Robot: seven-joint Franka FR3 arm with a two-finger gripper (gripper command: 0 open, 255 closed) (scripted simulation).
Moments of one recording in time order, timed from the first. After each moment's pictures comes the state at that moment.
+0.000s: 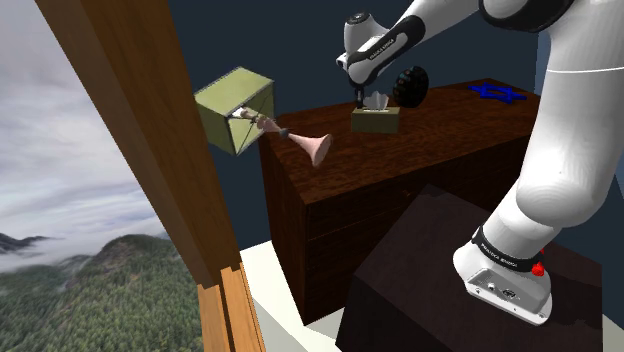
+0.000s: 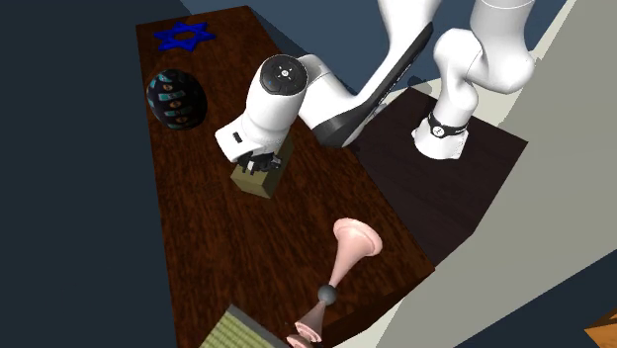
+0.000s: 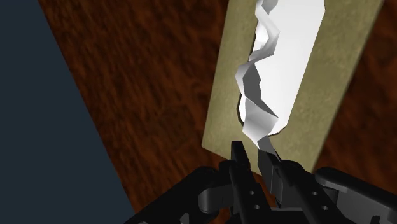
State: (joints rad) arm -0.10 0.33 -0.25 -1.92 -0.41 2.40 -0.65
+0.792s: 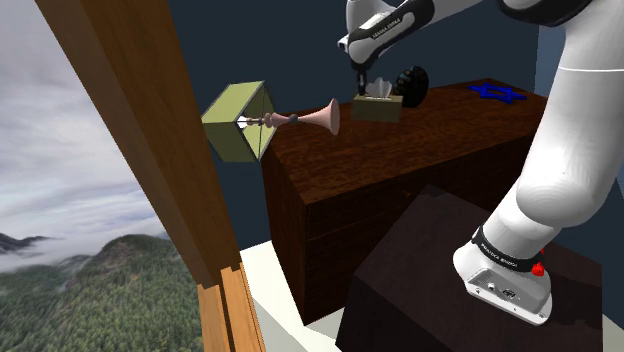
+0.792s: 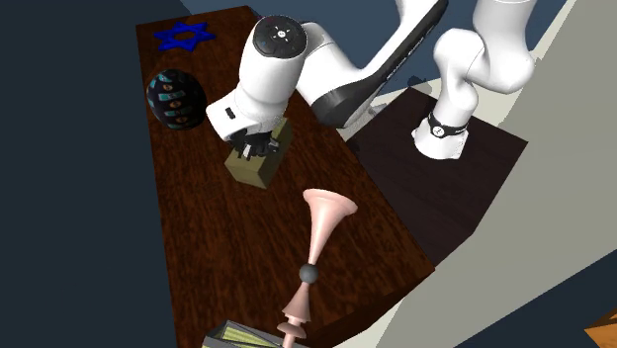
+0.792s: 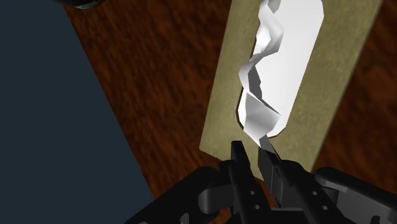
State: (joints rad) arm -0.10 0.26 -0.24 -1.86 -0.39 2.28 -0.70
